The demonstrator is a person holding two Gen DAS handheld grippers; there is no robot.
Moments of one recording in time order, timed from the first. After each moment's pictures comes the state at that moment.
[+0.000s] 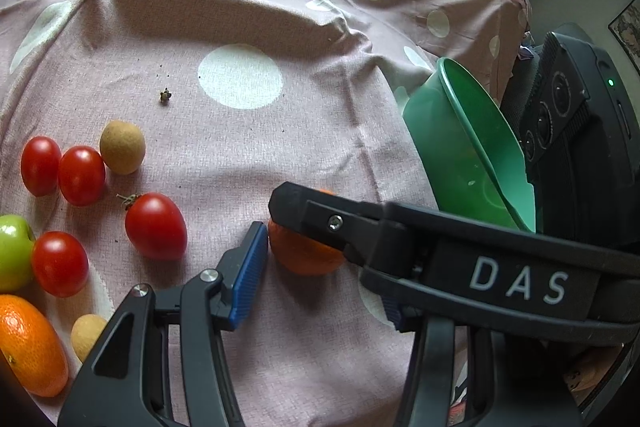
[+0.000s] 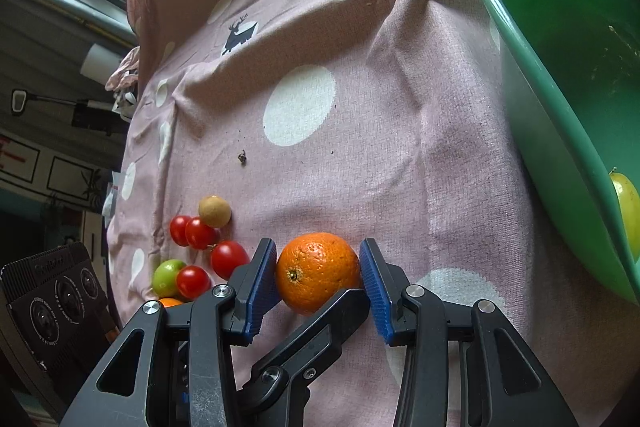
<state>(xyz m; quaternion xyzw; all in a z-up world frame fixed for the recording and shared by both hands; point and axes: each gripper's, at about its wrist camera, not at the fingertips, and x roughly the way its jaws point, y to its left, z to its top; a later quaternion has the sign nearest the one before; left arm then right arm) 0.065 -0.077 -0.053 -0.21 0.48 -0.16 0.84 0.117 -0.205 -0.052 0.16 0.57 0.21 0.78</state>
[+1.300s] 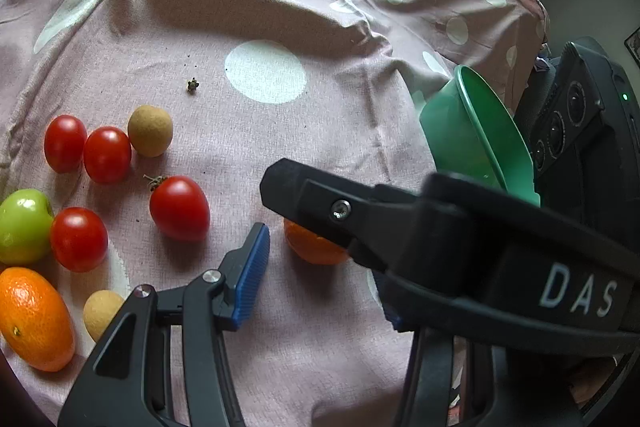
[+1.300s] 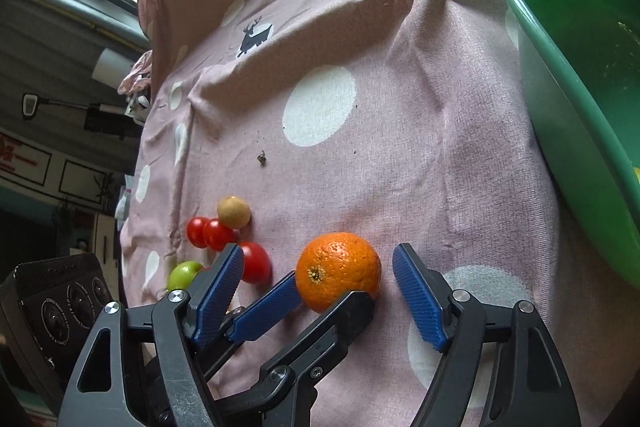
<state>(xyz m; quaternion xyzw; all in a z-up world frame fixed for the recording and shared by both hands) 0.058 -0.070 -0.050 -0.22 0.49 -0.12 0.83 0.113 -0.198 -0.049 0.17 0.56 0.22 0.78</state>
